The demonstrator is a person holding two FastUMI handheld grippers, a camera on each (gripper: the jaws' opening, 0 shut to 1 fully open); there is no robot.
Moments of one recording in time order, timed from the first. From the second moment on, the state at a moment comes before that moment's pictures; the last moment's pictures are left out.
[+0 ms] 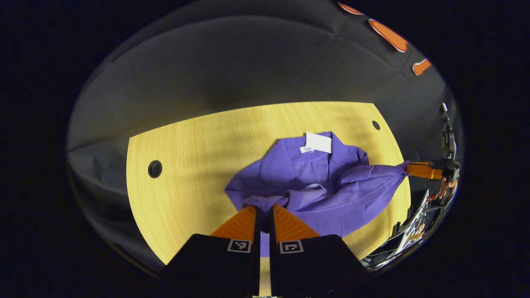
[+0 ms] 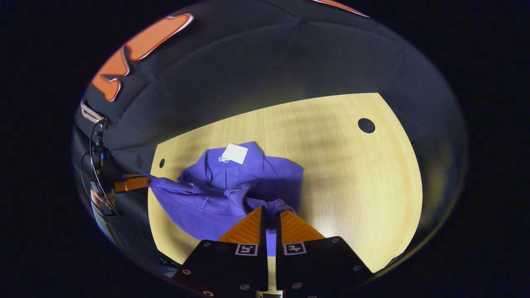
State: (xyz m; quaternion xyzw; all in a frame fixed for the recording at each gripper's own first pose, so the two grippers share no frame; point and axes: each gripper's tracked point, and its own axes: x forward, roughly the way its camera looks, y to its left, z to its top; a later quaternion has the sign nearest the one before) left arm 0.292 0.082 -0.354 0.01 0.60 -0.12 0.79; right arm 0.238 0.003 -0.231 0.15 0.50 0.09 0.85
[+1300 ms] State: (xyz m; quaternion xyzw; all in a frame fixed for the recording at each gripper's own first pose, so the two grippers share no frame) left arm 0.316 0.074 -0.239 0.06 0.29 0.00 0.96; right arm 0.254 -0.004 -0.114 0.18 0.26 0.07 0.95
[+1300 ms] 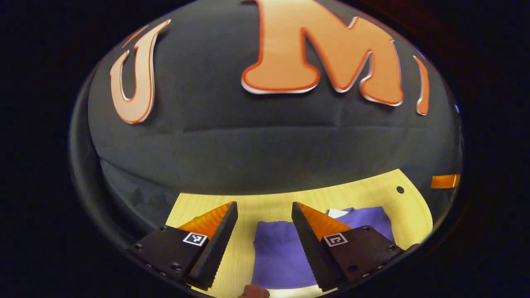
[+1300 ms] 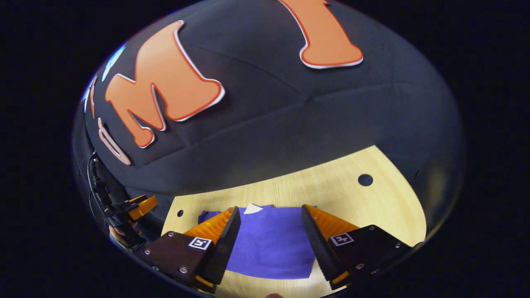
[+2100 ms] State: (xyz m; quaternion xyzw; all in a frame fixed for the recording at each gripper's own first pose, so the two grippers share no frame) left arm 0.175 -0.015 -0.073 0.07 0.06 -0.05 0.99; right arm 0.157 -0.005 -0.016 0.01 0.06 0.06 1.00
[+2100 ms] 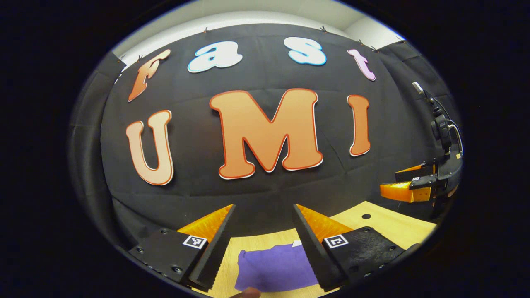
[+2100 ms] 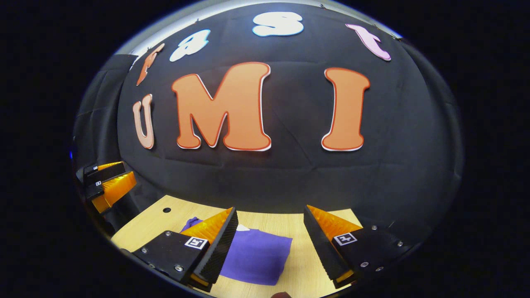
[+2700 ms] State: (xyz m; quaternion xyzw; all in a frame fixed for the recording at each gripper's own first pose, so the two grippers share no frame) left arm 0.106 -0.007 -0.081 0.05 0.05 -0.01 1.00; right arm 0.099 0.015 -0.007 -0.04 0.00 0.10 0.99
